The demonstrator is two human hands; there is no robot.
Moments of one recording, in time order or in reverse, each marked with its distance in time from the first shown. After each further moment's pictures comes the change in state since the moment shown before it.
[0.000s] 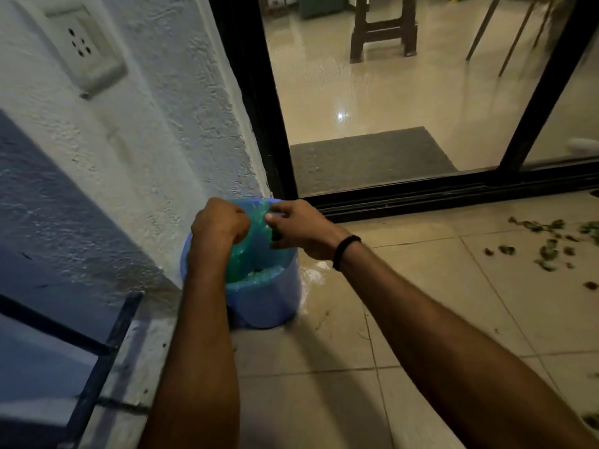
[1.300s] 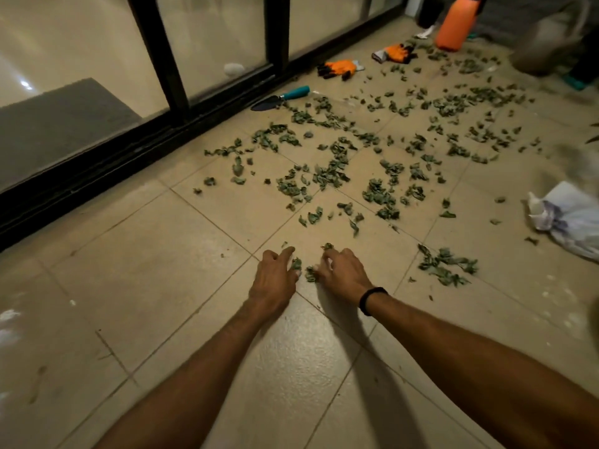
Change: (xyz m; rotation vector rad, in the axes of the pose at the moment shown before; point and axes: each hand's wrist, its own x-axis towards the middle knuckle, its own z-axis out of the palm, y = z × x) left_hand -0.331 0.126 0.415 0.128 -0.830 1.040; right_hand -0.395 0.305 -0.270 -0.584 0.839 0.762
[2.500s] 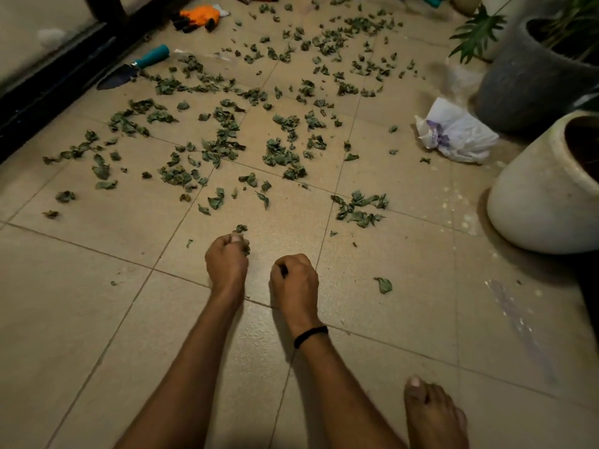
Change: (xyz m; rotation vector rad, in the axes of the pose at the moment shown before) left_hand 0.024 0.071 0.059 -0.864 0.119 -0.321; right_hand -0.069 0.024 0.041 0.413 0.603 0.310
